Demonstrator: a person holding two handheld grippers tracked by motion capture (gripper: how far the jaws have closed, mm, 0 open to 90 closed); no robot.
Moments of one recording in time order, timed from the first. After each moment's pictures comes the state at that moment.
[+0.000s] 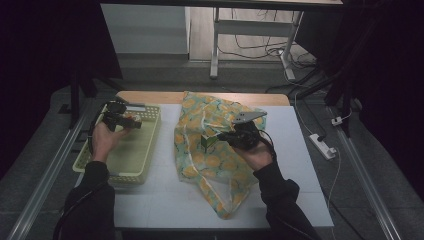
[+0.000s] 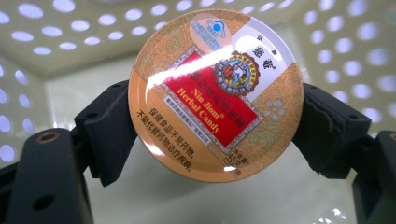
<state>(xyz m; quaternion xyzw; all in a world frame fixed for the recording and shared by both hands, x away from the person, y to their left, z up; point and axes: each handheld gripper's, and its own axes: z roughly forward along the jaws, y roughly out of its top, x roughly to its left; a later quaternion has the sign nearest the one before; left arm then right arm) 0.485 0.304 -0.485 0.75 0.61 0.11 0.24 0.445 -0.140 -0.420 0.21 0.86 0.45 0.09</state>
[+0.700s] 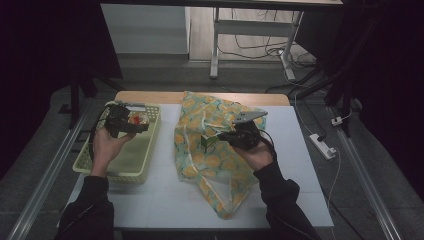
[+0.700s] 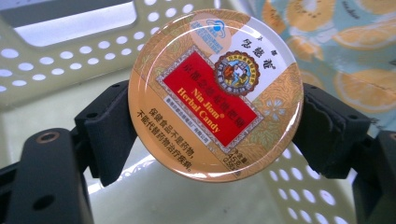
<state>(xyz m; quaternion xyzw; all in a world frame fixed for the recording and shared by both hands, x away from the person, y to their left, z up) 0.443 0.274 -0.458 0.76 0.55 0.14 0.32 0.446 -0.141 -0.420 0.21 0.86 0.45 0.09</state>
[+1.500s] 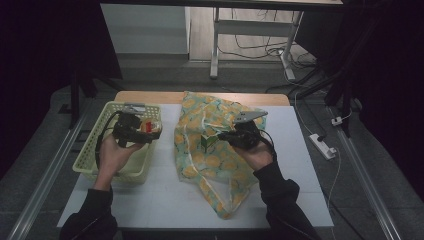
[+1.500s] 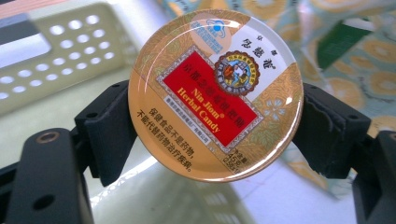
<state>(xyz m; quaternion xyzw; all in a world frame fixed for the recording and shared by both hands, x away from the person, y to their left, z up) 0.404 0.227 -0.438 0.79 0.48 0.14 0.35 0.446 -0.141 -0.420 0.21 0.86 0.46 0.09</state>
